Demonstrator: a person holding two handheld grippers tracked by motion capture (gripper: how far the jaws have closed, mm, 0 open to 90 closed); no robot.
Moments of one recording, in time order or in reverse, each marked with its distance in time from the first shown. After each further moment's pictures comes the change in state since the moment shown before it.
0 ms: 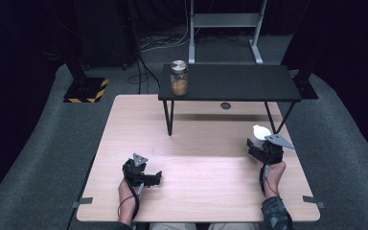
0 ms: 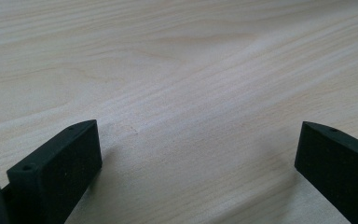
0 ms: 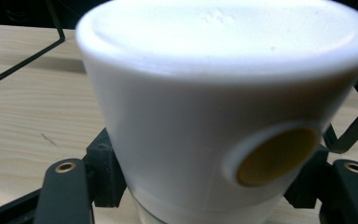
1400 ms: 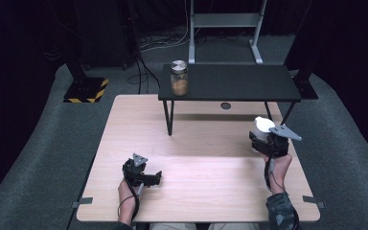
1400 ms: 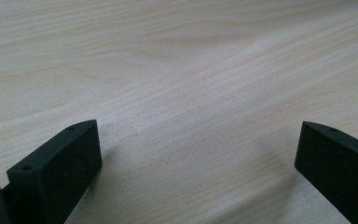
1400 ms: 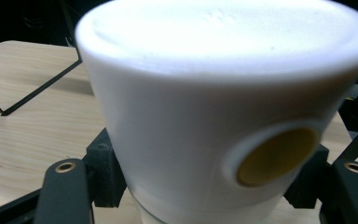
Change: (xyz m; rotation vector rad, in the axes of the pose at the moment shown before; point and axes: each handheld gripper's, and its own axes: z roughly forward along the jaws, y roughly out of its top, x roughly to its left) left arm 0.001 0.000 0.000 -0.002 -0.004 -0.005; right arm -0.004 0.041 -0.021 -0.016 0.034 -0.030
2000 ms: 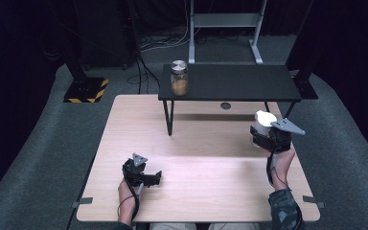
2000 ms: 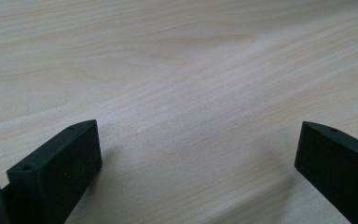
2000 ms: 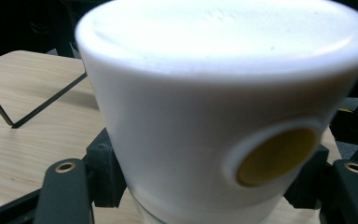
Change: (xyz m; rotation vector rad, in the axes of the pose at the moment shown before) left arm 0.001 0.000 0.000 -0.002 -0.004 -0.004; right arm 0.000 0.022 -0.008 -0.021 0.011 -0.024
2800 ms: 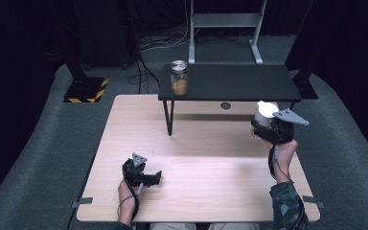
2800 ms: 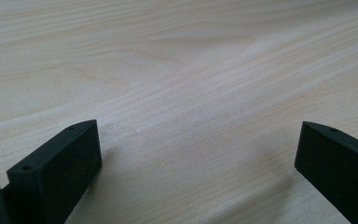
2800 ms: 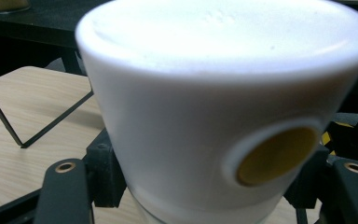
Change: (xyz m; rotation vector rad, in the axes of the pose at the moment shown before) left arm 0.001 -0.001 0.000 -0.005 -0.006 -0.007; right arm -0.001 0.028 -0.004 -0.033 0.013 -0.019
